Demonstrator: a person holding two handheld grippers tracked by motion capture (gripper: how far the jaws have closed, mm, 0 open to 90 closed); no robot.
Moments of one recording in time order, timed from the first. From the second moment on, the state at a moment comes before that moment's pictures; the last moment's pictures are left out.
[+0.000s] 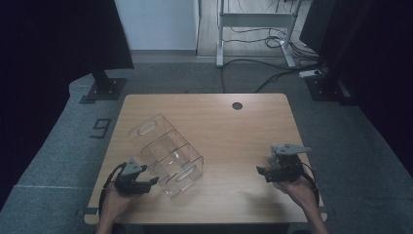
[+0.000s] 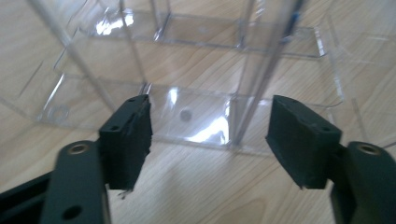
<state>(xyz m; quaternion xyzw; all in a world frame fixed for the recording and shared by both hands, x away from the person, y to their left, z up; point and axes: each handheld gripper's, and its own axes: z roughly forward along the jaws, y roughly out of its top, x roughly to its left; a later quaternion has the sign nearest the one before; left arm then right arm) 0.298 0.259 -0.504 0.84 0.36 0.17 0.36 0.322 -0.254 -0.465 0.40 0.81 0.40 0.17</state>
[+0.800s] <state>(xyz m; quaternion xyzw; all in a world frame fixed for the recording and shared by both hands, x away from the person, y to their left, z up) 0.292 0.233 -0.482 0.86 0.33 0.17 0.35 0.324 -0.205 -0.470 0.35 0.84 0.40 0.14</state>
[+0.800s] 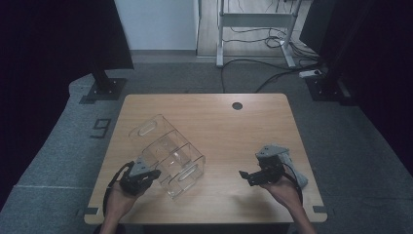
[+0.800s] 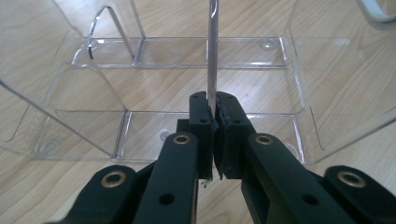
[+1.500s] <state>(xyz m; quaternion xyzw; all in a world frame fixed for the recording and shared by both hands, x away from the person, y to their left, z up) 0.301 0.185 -0.480 0.86 0.33 0.15 0.36 0.318 -0.193 -0.469 0.33 0.84 0.41 0.14</state>
